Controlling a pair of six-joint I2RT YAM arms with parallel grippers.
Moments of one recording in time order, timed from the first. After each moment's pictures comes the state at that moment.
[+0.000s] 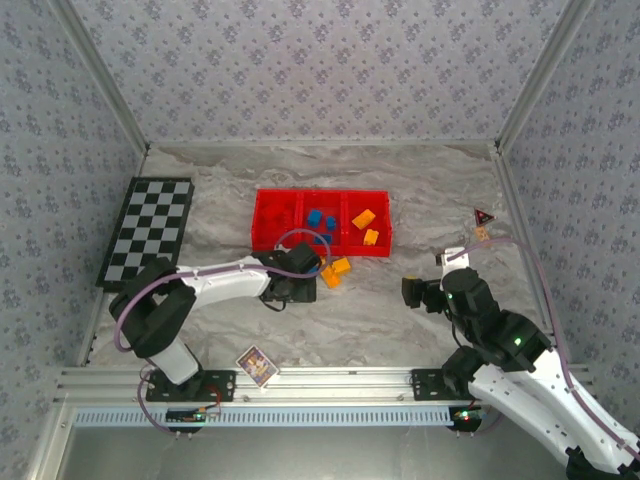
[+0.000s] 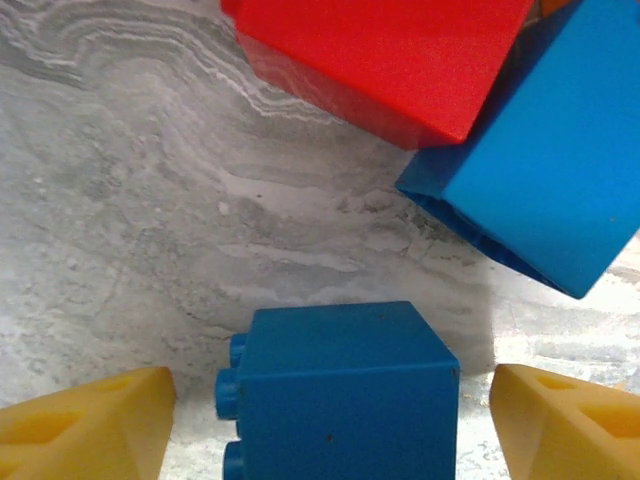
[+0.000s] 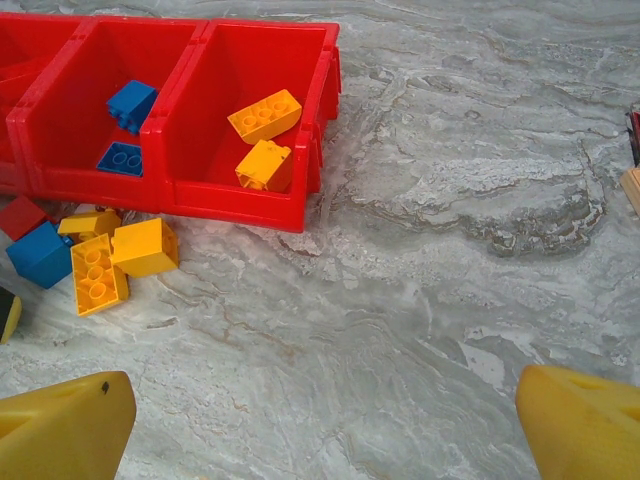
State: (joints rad) left arm -0.89 1.63 0.90 -0.56 -0.15 -0.84; right arm 0.70 0.45 0.67 -0.87 0.38 0.37
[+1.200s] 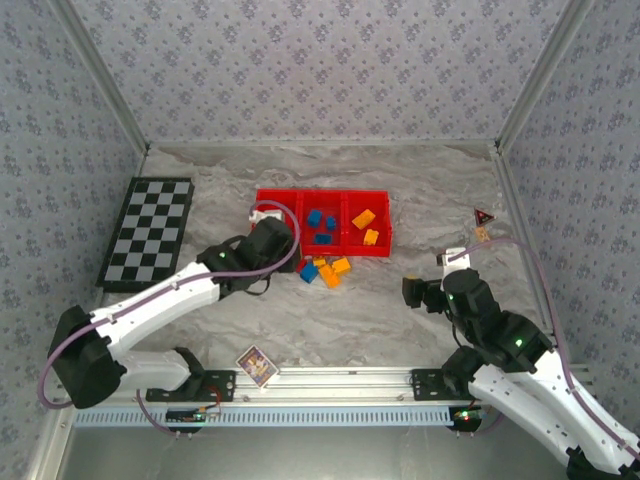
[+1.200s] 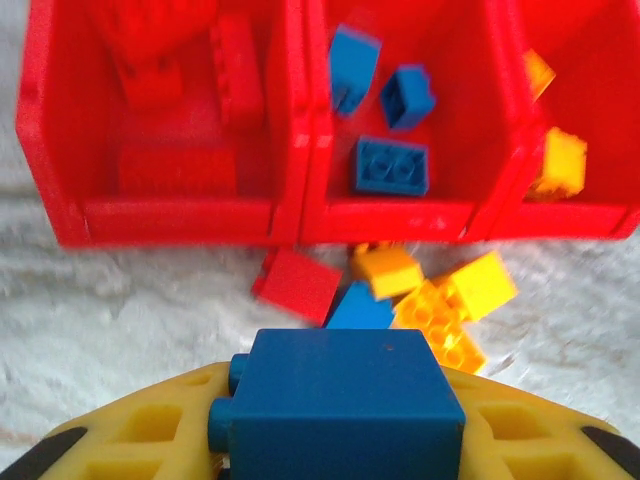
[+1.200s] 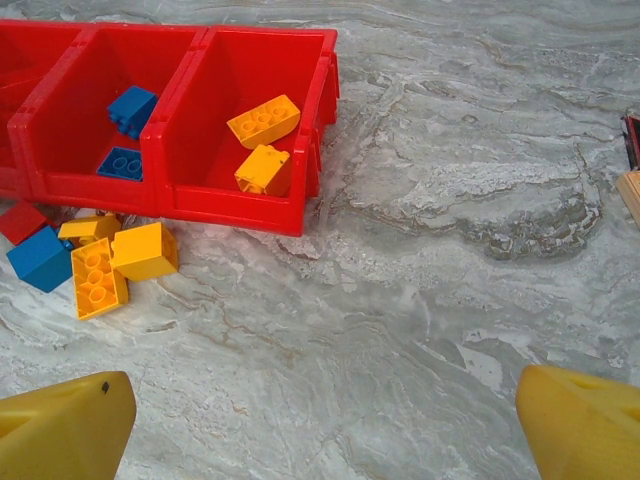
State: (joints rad) left arm -0.85 1.24 0.98 -0.56 -0.30 -0.71; right arm 0.71 0.44 0.67 -0.87 0.39 0.38
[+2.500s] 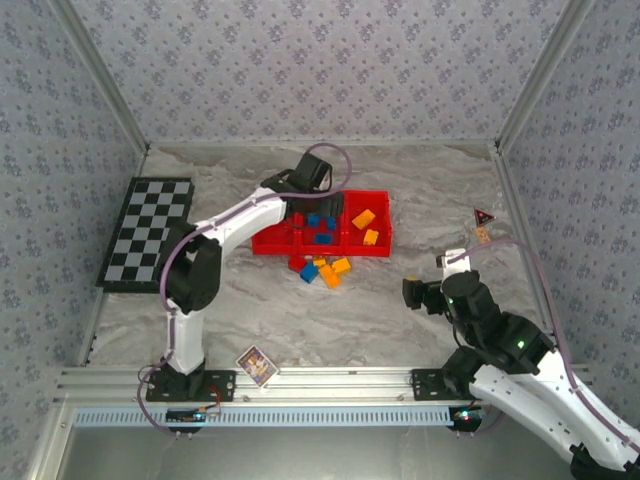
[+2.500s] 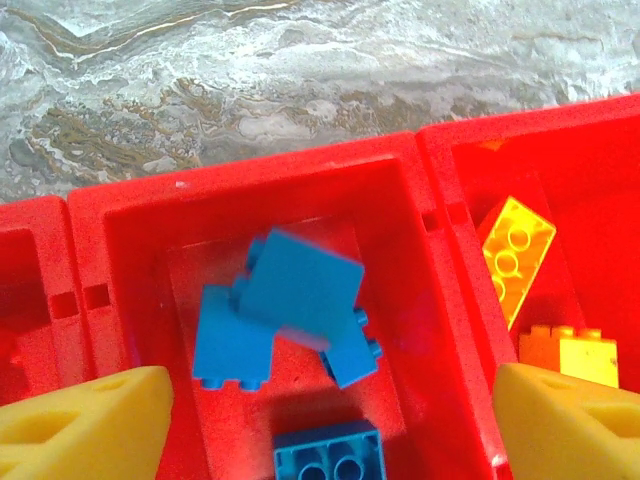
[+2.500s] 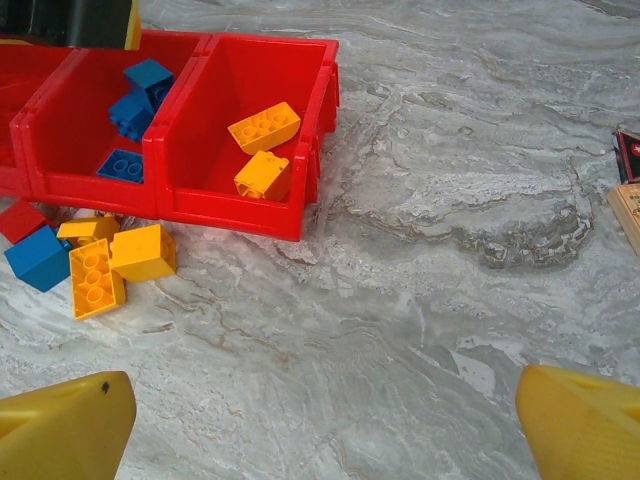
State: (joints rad) left arm -0.67 1.97 1.63 -0.54 -0.08 -0.41; right arm 0.76 0.43 0.67 -0.88 0.44 0.38
